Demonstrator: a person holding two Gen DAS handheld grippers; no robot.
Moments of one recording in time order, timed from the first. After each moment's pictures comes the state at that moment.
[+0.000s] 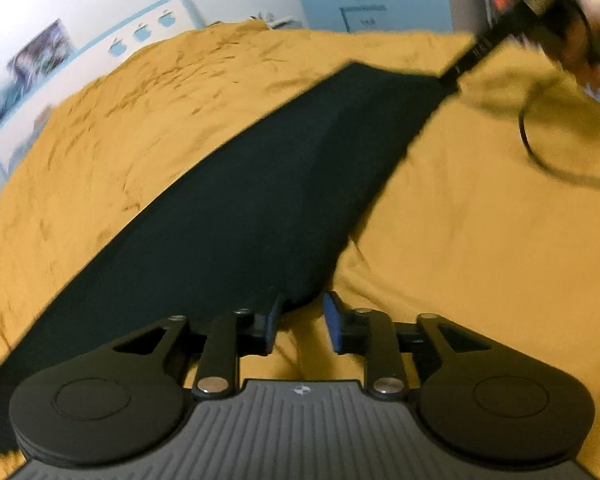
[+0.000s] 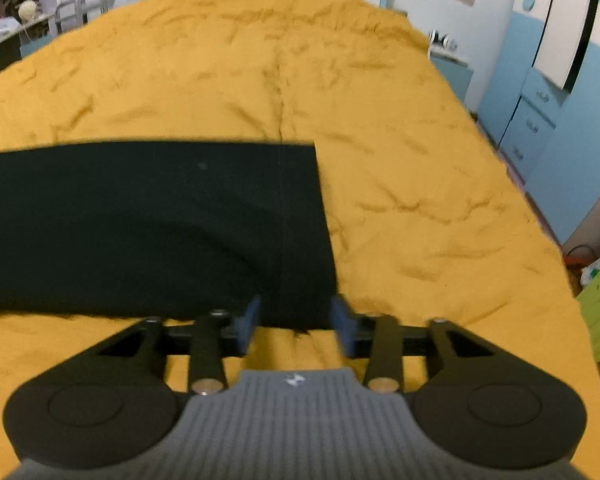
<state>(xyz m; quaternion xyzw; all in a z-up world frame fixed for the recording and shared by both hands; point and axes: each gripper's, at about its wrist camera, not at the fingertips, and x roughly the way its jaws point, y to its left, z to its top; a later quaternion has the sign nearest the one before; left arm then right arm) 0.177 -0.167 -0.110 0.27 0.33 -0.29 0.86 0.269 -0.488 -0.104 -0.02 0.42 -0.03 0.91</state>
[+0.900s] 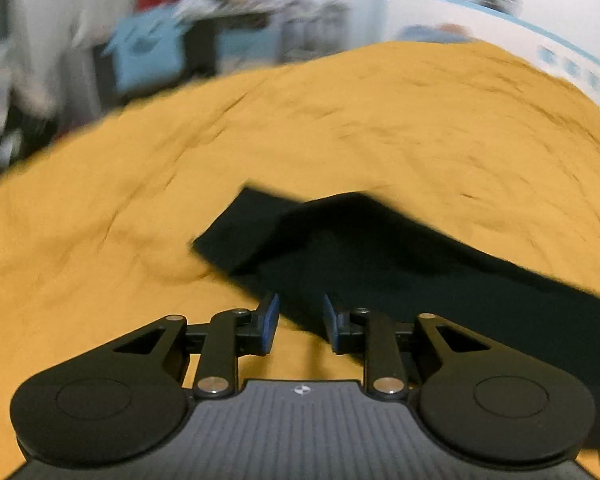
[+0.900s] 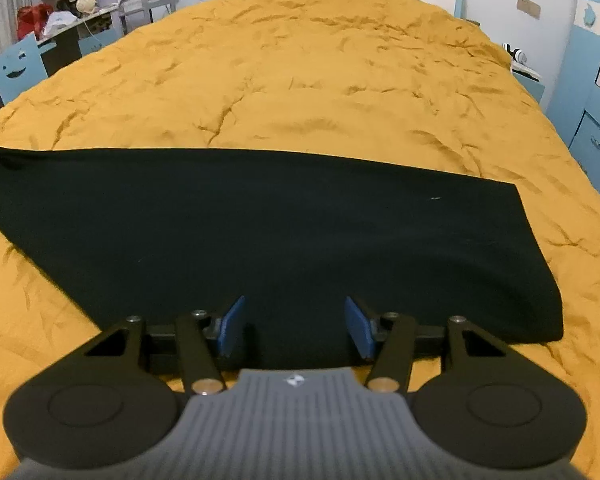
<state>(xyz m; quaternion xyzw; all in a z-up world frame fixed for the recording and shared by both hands) 0.317 0.277 -0.076 -0.10 0.37 0.16 0.91 0.301 -0.309 -0.104 -0.01 0.44 0.04 0.90</state>
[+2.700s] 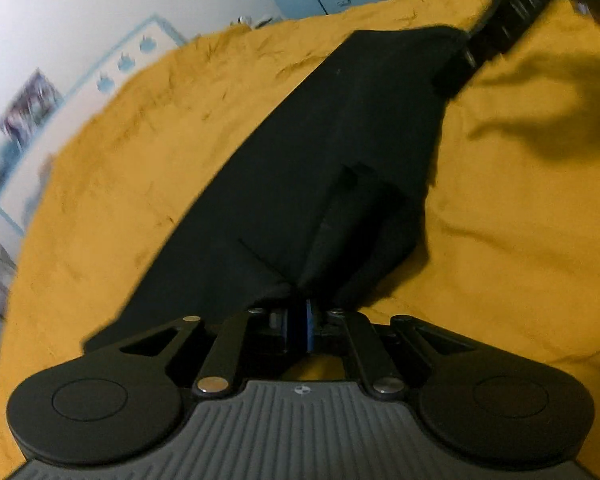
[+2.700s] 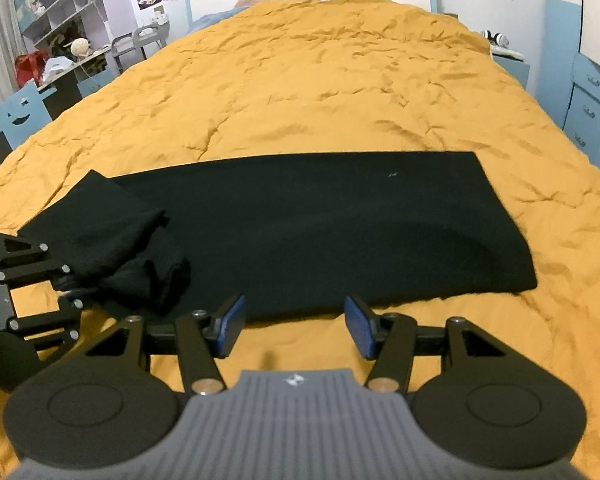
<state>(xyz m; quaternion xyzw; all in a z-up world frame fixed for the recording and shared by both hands) 0.225 -0.143 -0.132 0.38 0.30 -0.29 0.83 0.244 -0.369 -0.098 0.07 0.41 0.05 0.91</state>
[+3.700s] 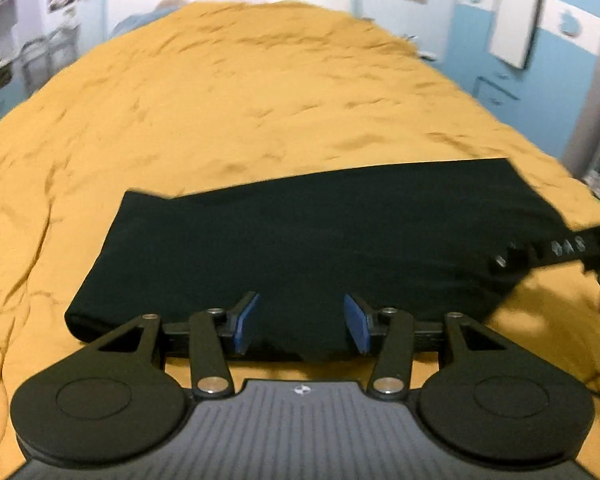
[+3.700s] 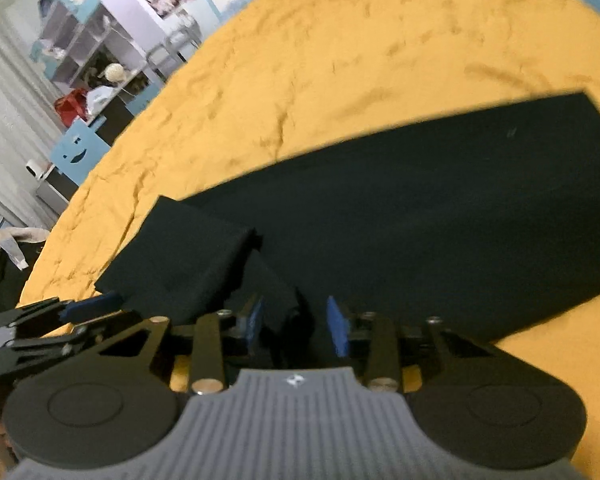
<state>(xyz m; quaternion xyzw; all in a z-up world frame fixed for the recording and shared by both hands) 0.272 -0.059 -0.073 0.05 0.41 -0.16 0.90 0.317 -0.342 -0.123 0.23 0.47 0.14 0.84</state>
